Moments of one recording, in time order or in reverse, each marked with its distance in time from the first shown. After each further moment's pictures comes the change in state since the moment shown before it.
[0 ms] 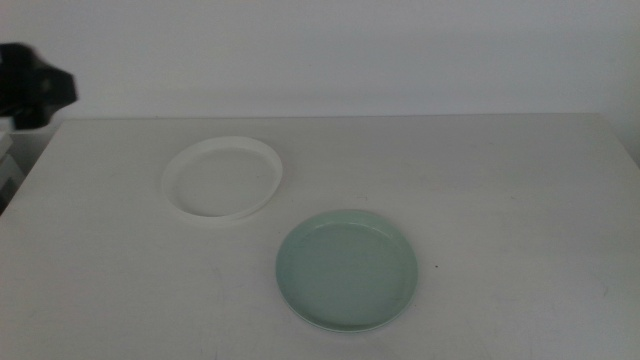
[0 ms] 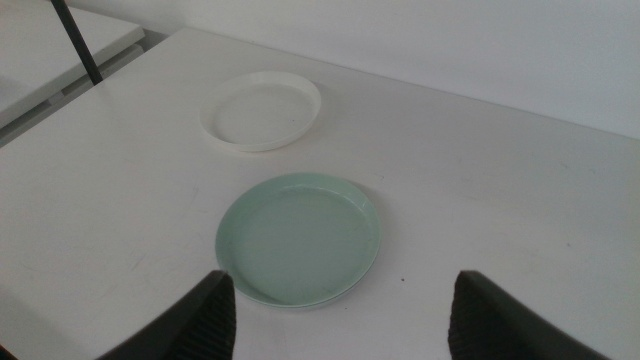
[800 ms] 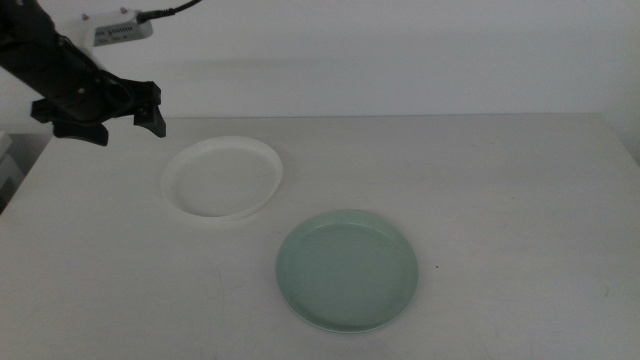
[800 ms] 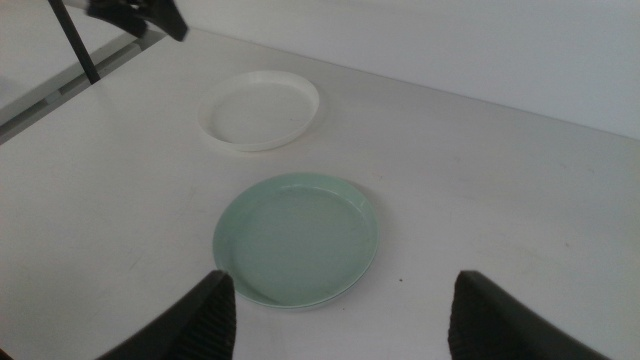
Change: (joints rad) left arm 0.094 0.870 -0.549 -0.133 0.229 0.097; right arm 0.000 0.000 0.000 -0.003 0.000 0.000
